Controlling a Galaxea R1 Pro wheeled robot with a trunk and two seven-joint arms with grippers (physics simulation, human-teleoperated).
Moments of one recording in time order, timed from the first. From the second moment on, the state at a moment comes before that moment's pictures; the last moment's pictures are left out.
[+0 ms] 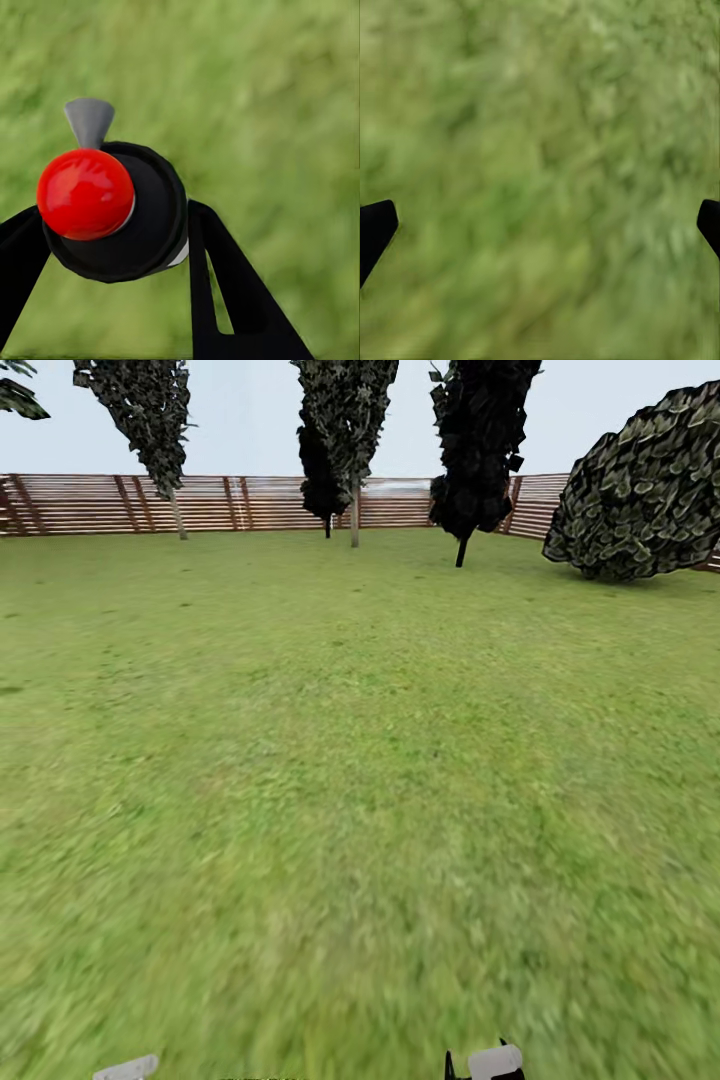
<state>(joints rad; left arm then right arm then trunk) -0.31 0.21 0.21 -0.15 0.10 -0.40 -0.10 -0.33 0.10 -0.08 -0.09 0.54 -0.59 -0.47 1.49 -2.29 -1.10</state>
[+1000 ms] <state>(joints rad) -0.31 0.21 0.21 -0.15 0.10 -0.40 -0.10 -0.33 0.10 -0.08 -0.09 0.55 -0.59 -0.46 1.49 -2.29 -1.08</state>
